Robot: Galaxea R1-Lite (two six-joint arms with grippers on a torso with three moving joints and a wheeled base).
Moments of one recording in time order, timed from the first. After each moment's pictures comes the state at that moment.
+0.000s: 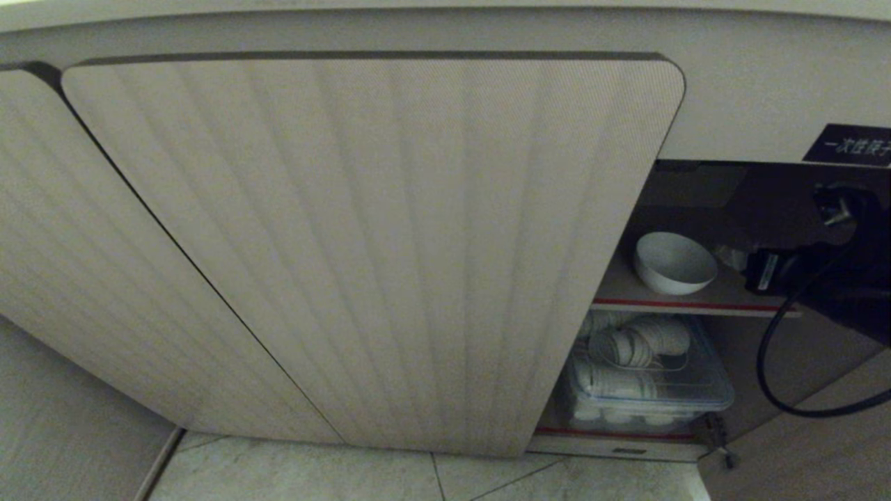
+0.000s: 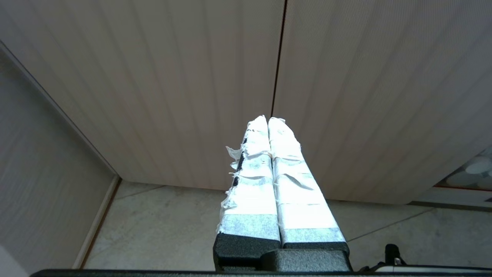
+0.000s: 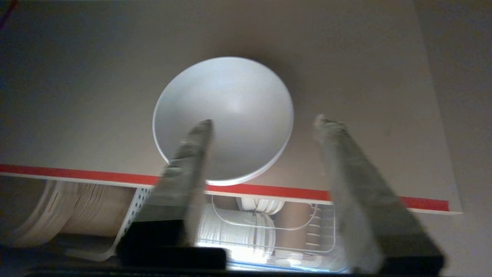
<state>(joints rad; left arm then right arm) 0.00 0.00 0.00 0.00 0.01 -0.03 -0.08 1.61 -0.66 -0.80 0.11 0.05</state>
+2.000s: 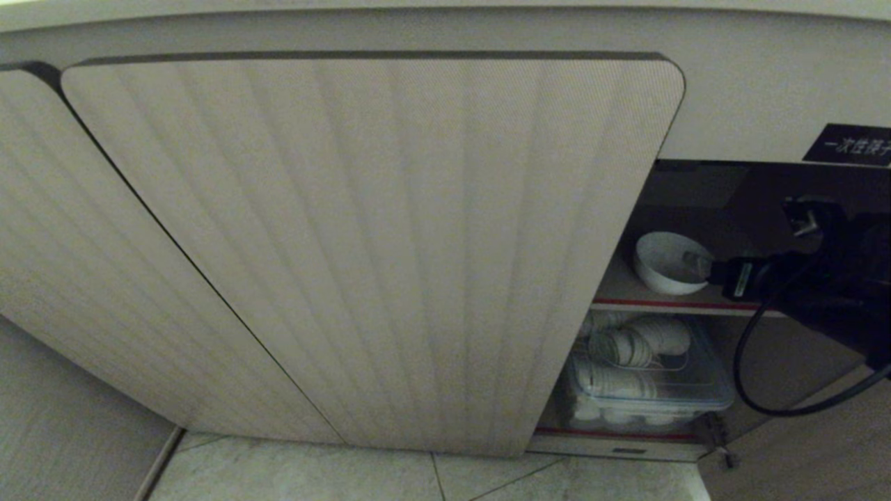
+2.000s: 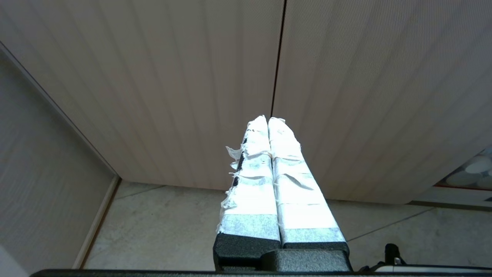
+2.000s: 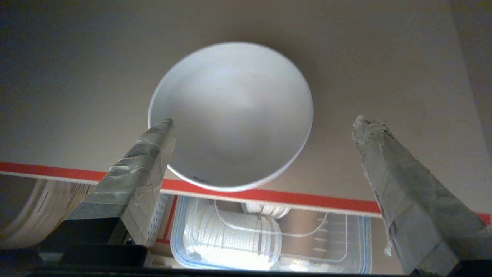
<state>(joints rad) 0.00 0.00 0.00 0.00 0.01 -0.03 -0.05 1.71 -0.65 -0.90 0.11 0.05</state>
